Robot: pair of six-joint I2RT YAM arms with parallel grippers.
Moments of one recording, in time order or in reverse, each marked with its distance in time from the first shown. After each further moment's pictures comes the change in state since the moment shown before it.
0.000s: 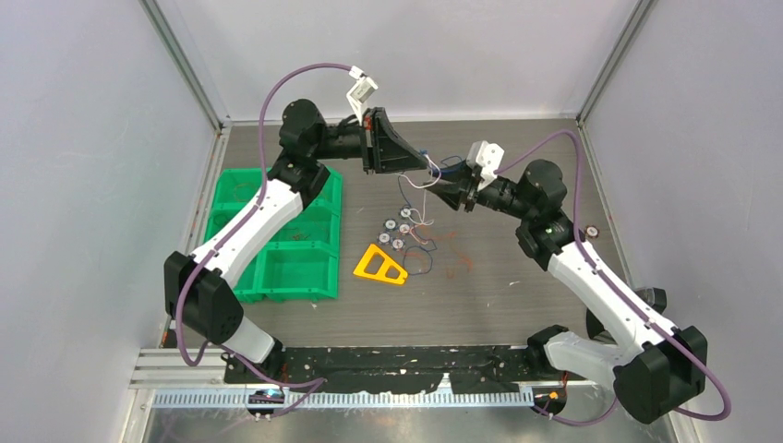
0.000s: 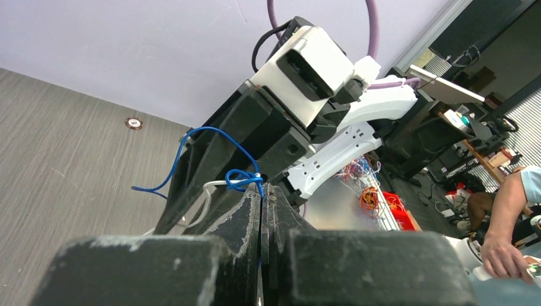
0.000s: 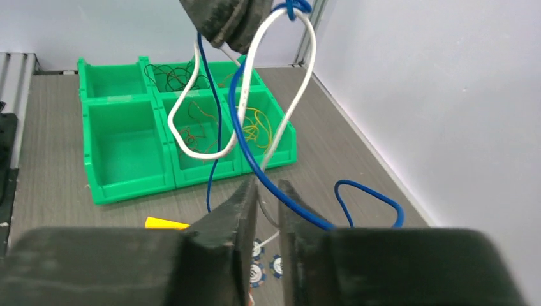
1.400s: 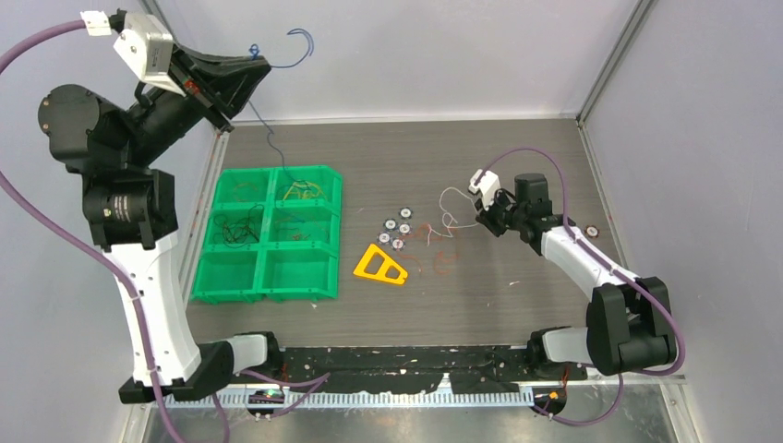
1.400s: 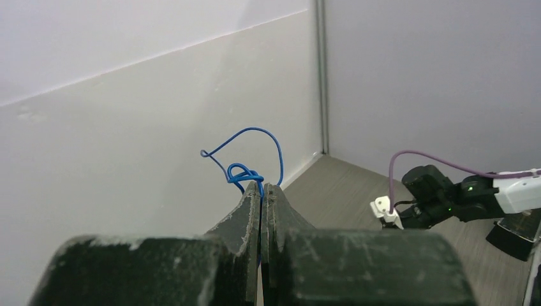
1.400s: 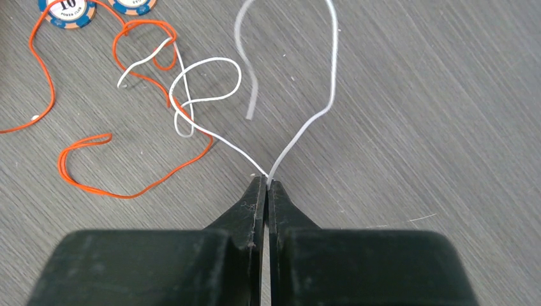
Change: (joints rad) left arm 0.534 -0.280 0.624 -0.758 -0.247 0.596; right arm -0.262 0.230 -0.153 -0.426 0.287 -0.393
